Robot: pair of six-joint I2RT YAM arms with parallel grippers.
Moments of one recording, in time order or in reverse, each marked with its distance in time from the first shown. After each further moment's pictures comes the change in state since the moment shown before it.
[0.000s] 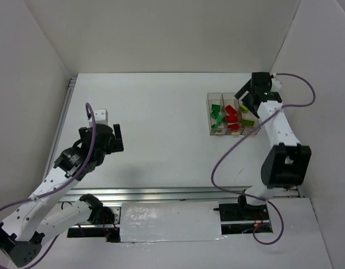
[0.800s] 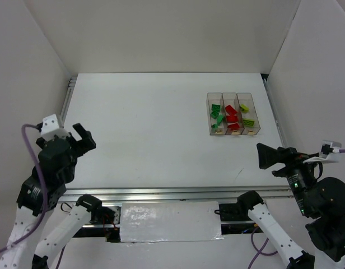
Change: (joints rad) left arm 0.271 -0.209 0.142 -0.035 -0.060 0.037; right arm 0.521 -1.337 -0.157 -0.346 0.013 -0.248
